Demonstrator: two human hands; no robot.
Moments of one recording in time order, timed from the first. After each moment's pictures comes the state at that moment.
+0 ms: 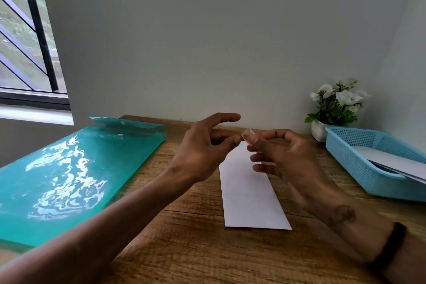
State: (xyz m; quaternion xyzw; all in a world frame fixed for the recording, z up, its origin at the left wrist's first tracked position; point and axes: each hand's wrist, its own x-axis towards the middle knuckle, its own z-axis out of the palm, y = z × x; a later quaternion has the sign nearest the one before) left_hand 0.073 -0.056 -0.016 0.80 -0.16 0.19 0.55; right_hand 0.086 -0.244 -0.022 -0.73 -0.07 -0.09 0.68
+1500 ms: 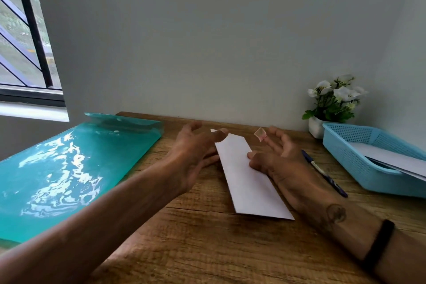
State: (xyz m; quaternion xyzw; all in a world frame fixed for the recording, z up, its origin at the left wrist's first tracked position) left_hand 0.063 -0.059 -0.006 0.60 0.08 0.01 0.79; right_hand 0.100 -0.251 -0.046 -0.71 -0.07 -0.05 0.70
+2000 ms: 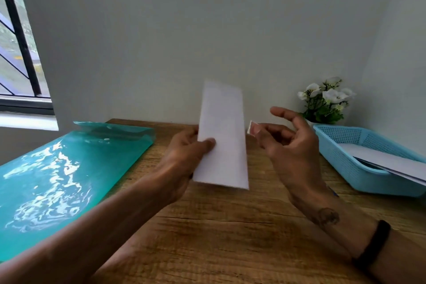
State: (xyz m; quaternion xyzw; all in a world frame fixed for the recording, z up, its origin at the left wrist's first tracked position) left_hand 0.067 -0.057 -0.011 0.66 0.03 0.02 0.75; right_hand 0.079 -0.248 -0.016 -0.70 -0.10 -0.28 0.65
